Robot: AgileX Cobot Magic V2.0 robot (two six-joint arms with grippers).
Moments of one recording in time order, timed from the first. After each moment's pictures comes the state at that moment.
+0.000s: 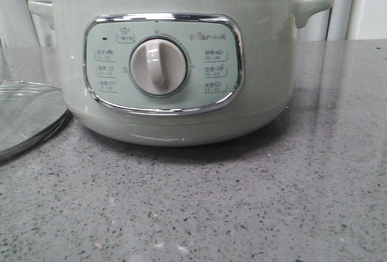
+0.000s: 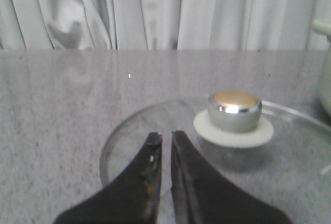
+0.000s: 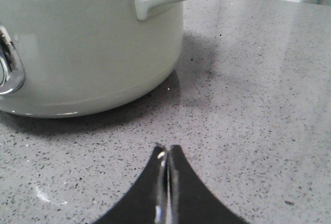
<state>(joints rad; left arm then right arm) -0.01 0.00 0.00 -0.07 0.17 0.03 0.37 0.44 -0.12 0.20 -0.02 -0.24</state>
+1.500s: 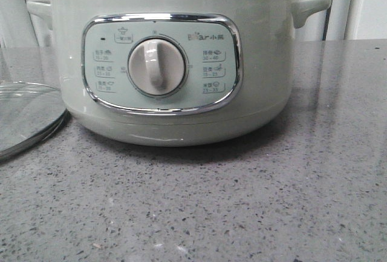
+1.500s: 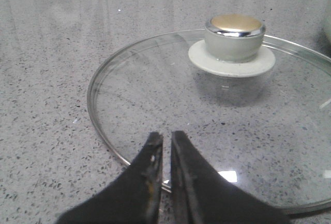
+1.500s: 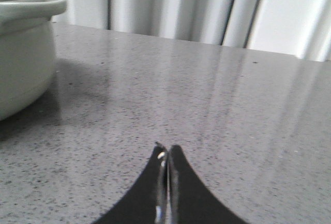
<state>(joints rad) -0.01 0.00 0.00 -0.07 0.32 0.03 0.00 0.19 0.01 0.08 -0.07 -0.24</state>
